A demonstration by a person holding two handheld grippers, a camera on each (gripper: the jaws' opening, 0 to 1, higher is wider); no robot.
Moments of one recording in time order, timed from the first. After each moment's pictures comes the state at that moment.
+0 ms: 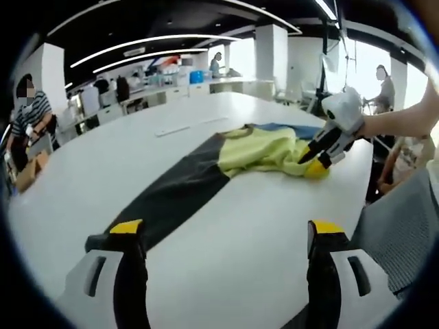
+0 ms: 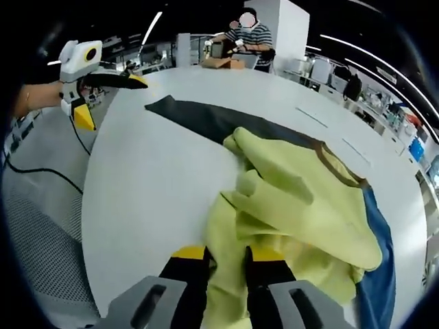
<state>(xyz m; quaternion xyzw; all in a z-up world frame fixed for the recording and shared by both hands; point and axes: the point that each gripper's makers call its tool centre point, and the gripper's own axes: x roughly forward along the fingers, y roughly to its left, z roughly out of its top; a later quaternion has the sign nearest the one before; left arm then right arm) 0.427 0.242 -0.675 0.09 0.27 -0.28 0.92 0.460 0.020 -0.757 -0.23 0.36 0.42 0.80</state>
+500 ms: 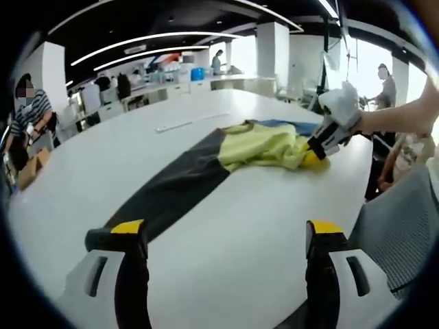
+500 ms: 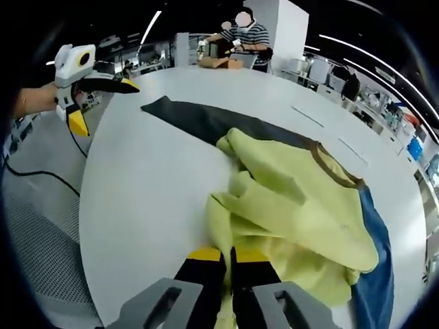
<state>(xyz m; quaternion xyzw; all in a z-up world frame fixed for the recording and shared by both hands) 0.419 0.245 -0.678 0.09 0.28 -0.28 0.92 0.467 0.015 -0.743 -0.20 0.36 0.42 0.81</state>
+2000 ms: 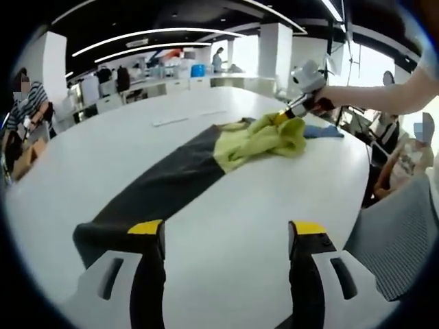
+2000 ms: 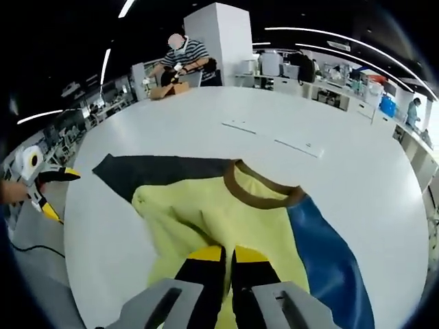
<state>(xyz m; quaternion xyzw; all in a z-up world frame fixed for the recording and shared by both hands) 0.423 0.232 -0.687 0.07 0.29 -0.29 0.91 0.593 -0.039 -0.715 -0.09 0.37 0.34 0.86</state>
